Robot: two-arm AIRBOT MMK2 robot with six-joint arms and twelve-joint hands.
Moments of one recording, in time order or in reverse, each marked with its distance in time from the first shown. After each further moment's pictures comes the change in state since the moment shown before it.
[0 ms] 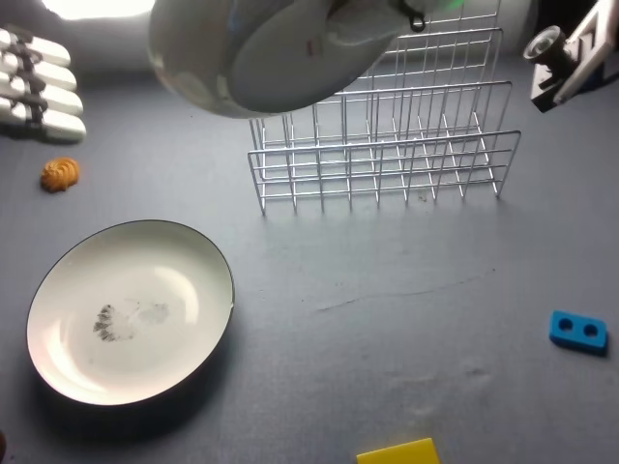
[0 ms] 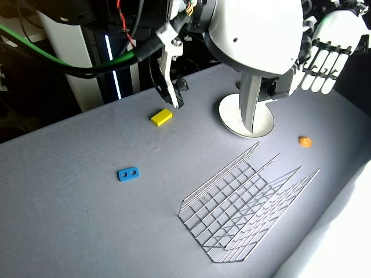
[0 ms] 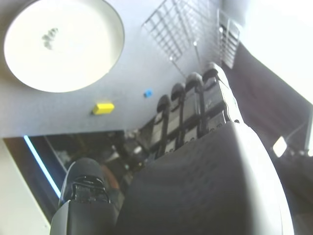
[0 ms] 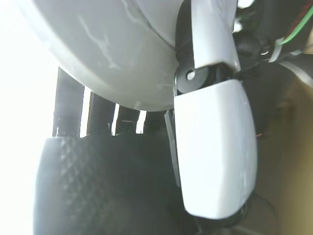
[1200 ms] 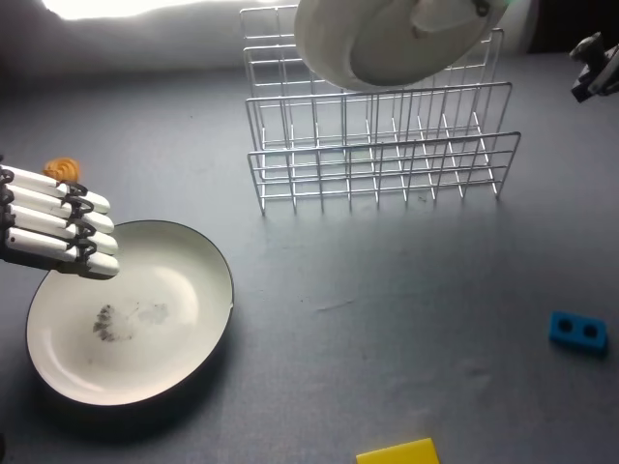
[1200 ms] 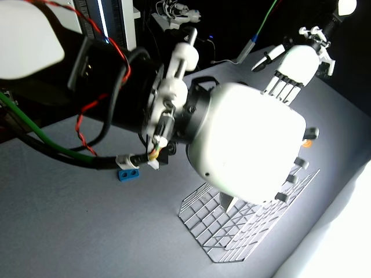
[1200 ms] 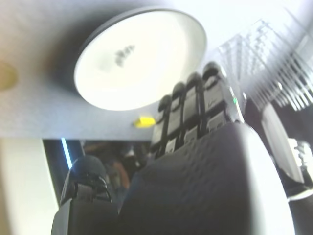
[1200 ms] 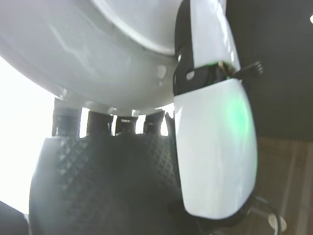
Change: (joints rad) left arm 0.425 -0.092 -0.036 -0.200 0.114 0.113; right arm -0.118 -0.065 0.284 0.000 0.028 0.152
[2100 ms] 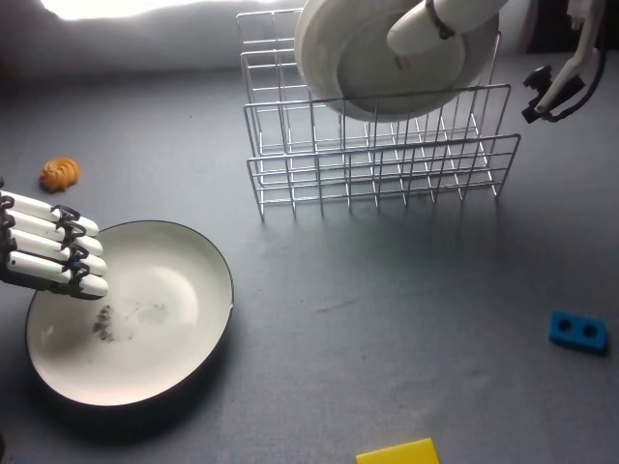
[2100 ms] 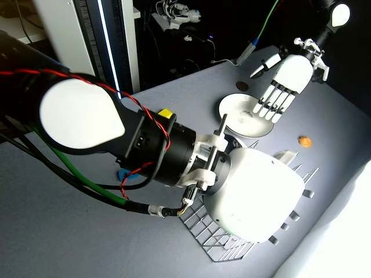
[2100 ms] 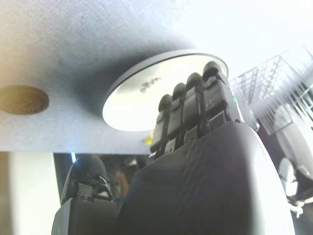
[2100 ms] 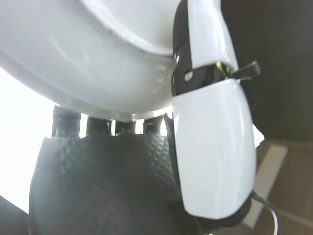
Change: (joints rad) left arm 0.109 -0.049 0.050 -0.029 0.044 0.032; right arm -0.108 -0.164 0.218 -0.002 0.014 0.161
